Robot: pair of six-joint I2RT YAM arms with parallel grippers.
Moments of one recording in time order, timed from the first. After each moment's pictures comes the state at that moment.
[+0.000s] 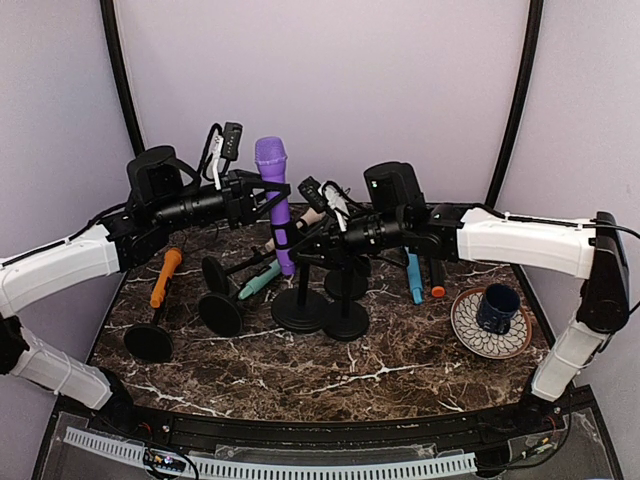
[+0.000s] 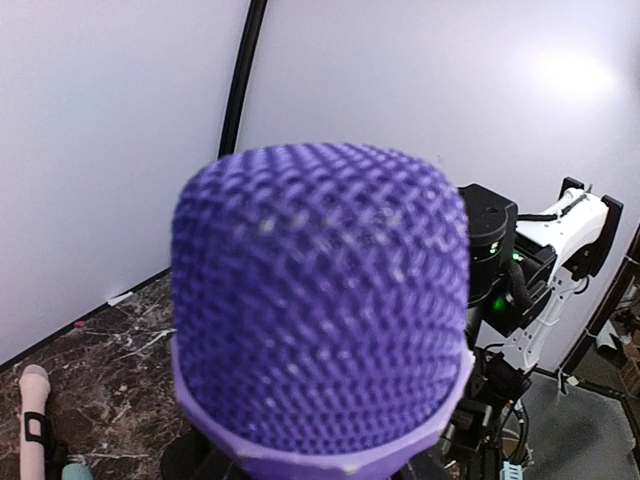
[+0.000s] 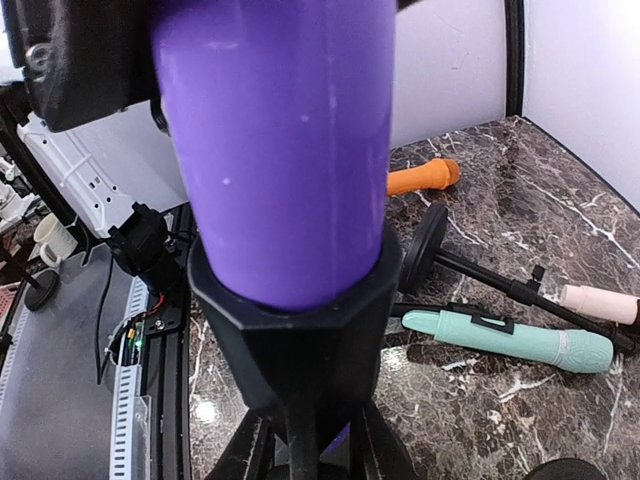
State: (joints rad) left arm -0.67 1.28 1.06 0.23 0.53 -0.26; right arm 0.91 1.66 1.35 -0.08 -0.56 0.03
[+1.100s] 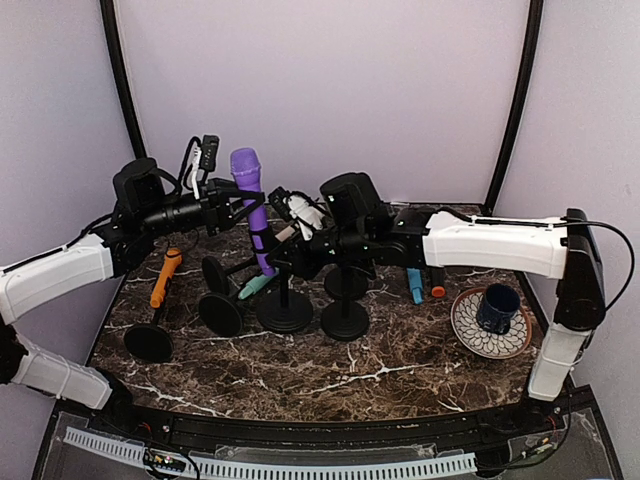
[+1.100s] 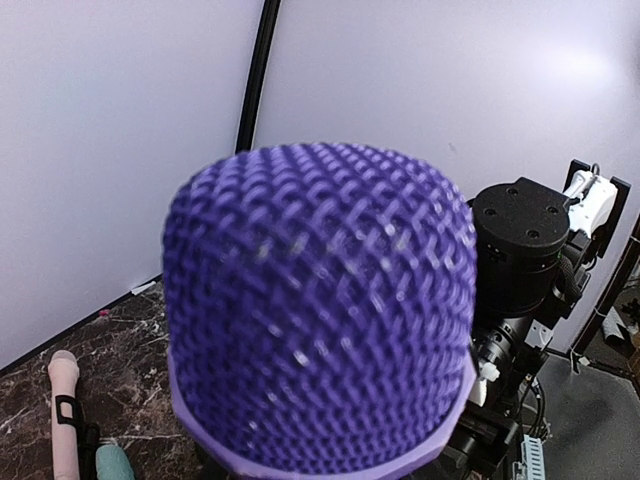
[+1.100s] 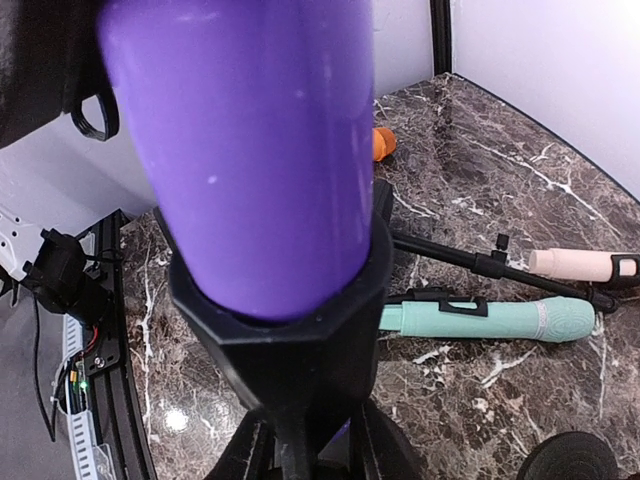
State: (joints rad) left arm -0.51 1.24 0.95 0.30 0.68 -0.24; right arm 1.02 1.79 1.49 -0.17 -0.20 0.12
